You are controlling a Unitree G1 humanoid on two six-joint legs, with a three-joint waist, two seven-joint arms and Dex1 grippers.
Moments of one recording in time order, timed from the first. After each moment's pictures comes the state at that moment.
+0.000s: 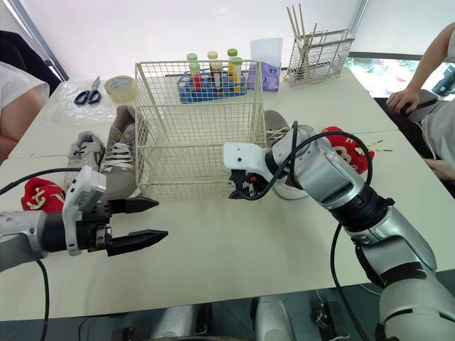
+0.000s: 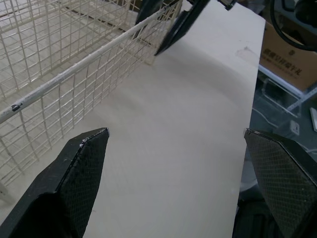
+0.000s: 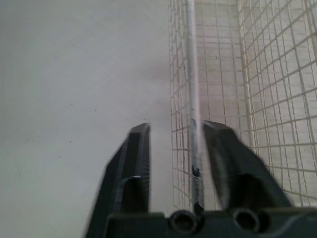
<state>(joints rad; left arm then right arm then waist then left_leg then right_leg) 0.05 1.02 0.38 -0.69 -1.19 0.93 -0.69 -0.93 -0.70 0.53 -0.22 0.05 0.81 1.31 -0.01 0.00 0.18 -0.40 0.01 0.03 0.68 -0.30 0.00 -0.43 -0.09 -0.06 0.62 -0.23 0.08</state>
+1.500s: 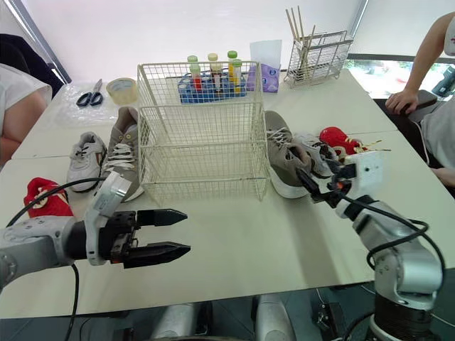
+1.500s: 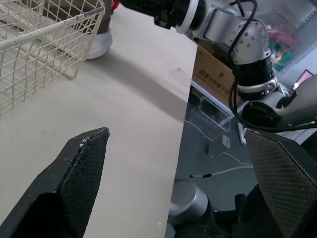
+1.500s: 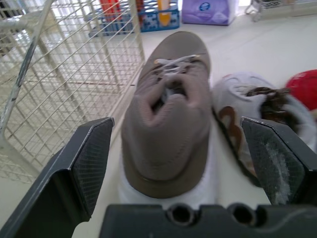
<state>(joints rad) -0.05 0.95 0.21 -0.69 -1.43 0.95 -0.58 -0.15 -0.41 -0.37 -0.47 0.44 0.78 0.43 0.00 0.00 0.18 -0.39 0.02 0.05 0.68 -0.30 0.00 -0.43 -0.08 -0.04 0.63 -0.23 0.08</state>
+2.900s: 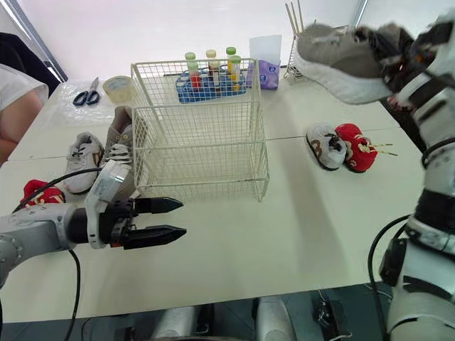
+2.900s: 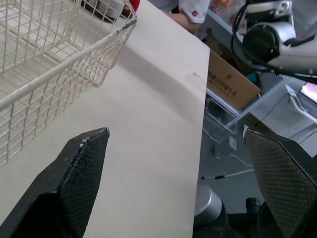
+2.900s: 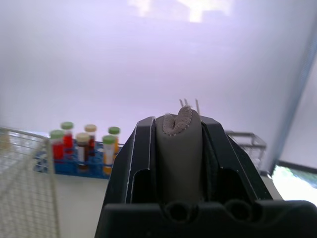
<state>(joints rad) -0.14 0.95 0.18 -0.56 -1.33 0.95 -0.69 -0.88 -0.82 -0.40 0.01 0.54 0.63 0.59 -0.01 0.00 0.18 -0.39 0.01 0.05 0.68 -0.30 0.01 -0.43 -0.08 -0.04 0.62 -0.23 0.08</state>
